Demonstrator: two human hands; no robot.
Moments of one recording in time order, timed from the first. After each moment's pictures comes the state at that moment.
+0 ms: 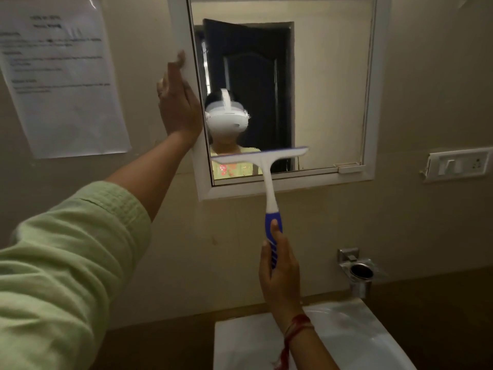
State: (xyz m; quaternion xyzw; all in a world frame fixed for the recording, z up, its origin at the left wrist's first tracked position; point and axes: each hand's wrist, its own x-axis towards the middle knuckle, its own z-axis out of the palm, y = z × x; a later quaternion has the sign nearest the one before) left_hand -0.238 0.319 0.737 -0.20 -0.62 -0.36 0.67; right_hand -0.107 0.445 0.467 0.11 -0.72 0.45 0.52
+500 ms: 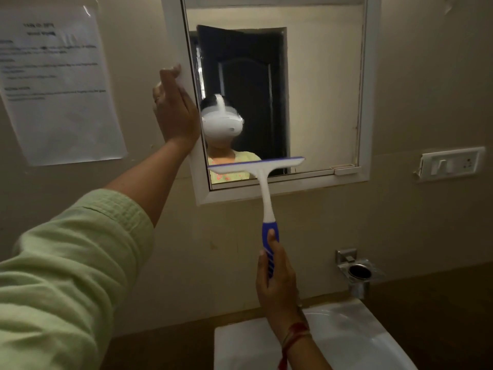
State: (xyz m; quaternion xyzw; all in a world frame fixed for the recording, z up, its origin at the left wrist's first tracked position) left_hand -0.242 0.320 0.735 -0.18 -0.62 -0.38 0.66; right_hand -0.105 0.438 0.458 0.10 -0.72 0.45 0.51
